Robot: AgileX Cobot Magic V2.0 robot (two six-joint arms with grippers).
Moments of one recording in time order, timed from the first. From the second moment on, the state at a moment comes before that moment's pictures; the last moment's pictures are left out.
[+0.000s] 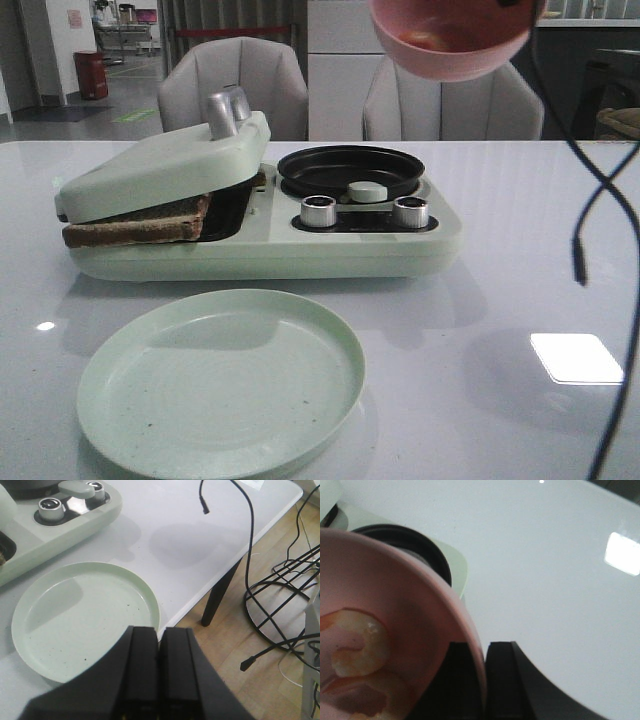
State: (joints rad) left arm -0.55 0.63 -0.46 -0.80 0.60 0.75; right arm 0.27 1.70 -1.67 -0.18 0.76 -0.01
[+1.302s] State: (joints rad) left arm -0.55 0.63 -0.46 -0.80 0.60 0.75; right arm 0.70 2.34 -1.90 -1.71 1.09 0.62
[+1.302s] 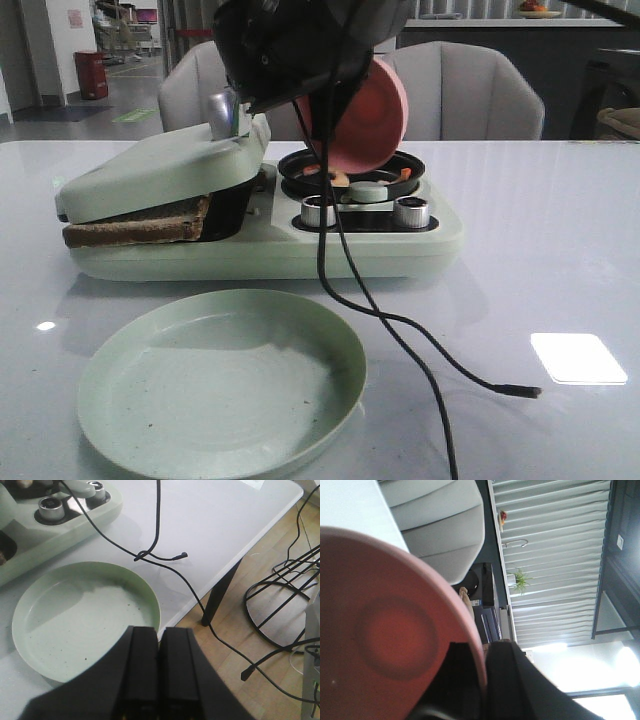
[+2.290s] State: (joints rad) left arm -0.55 0.63 -0.46 -0.80 0.60 0.75; right arm 0.41 1.70 -1.48 -0.83 0.90 0.60
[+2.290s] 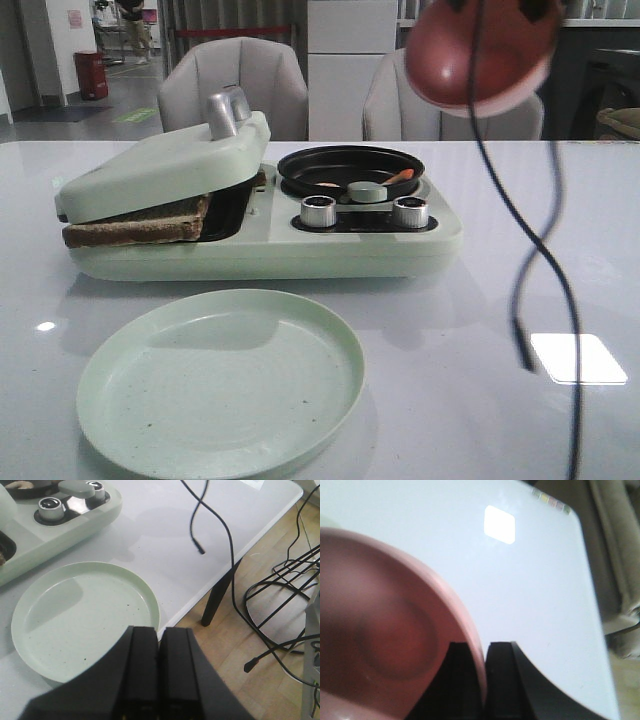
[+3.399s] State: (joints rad) left arm -0.55 0.63 -0.46 -0.80 0.60 0.75; right arm -0.12 1.66 -0.98 0.22 0.61 -0.13
